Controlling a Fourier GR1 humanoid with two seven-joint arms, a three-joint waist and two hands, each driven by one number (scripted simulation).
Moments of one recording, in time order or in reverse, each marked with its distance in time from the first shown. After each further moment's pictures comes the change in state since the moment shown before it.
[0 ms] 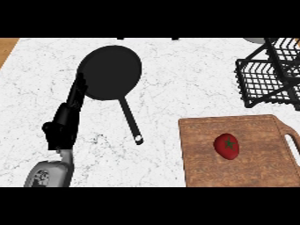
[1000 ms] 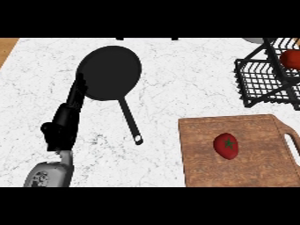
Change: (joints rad) left arm 0.009 0.001 -0.007 -0.020 0.004 -0.002 0.020; right arm -0.060 -0.031 -0.343 0.259 -0.279 -0.344 0.045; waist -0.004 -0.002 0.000
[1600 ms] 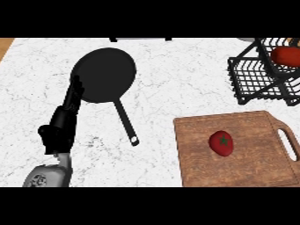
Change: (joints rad) left arm 0.022 -0.004 0.007 -0.015 -0.010 0.019 0.002; right arm 0.235 -0.193 -0.395 -0.099 -0.287 0.141 -0.008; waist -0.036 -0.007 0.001
